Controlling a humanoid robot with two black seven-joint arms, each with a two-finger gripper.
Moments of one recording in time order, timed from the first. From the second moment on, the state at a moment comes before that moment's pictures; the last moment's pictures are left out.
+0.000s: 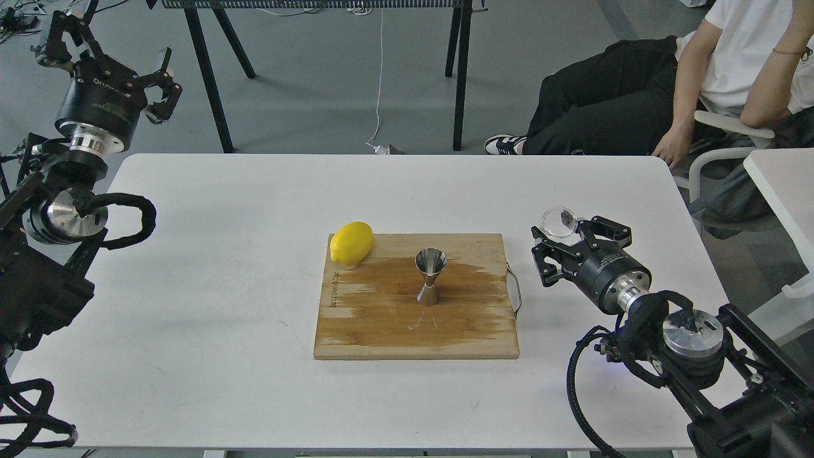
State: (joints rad) left arm -0.68 0.41 -1.13 -0.79 0.22 -0.34 -0.35; right arm 0.17 -0.26 1.12 1.49 0.29 -0.27 0.00
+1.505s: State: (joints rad) left arm -0.68 0.45 -1.13 -0.79 0.22 -0.33 -0.36; right arm 0.43 -0.09 0.63 1.40 -0.62 -0.49 0.09
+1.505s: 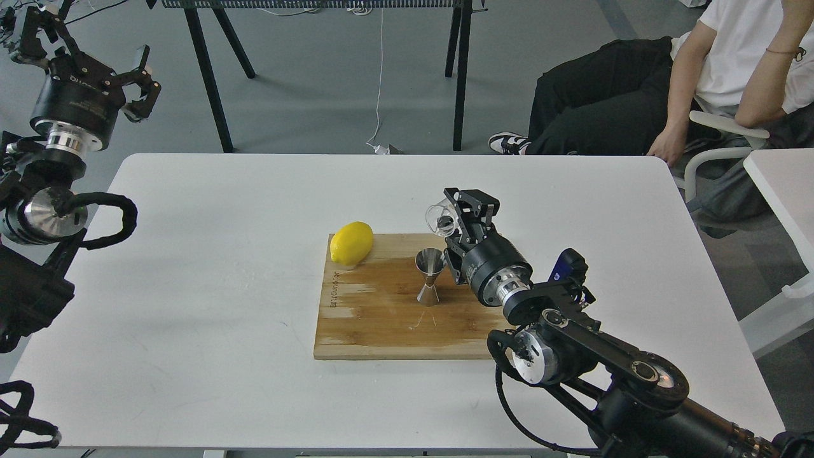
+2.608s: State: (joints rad) left arm -0.68 0.45 -1.13 -0.80 0.22 -0.32 -0.36; right arm 0.48 -0.09 0.53 1.34 -0.78 -0.49 0.13
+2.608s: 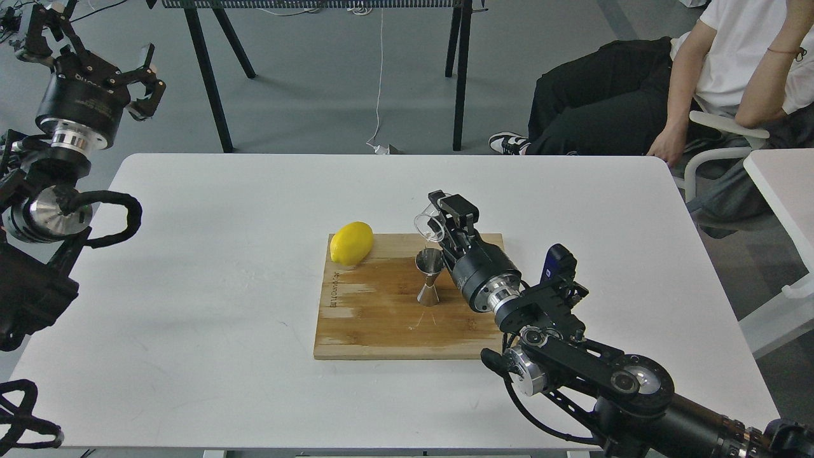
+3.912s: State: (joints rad) left arm -0.68 0.45 -1.13 -0.80 0.22 -0.32 -0.36; right arm 0.50 -0.13 0.44 1.26 -0.98 -0.49 0.16
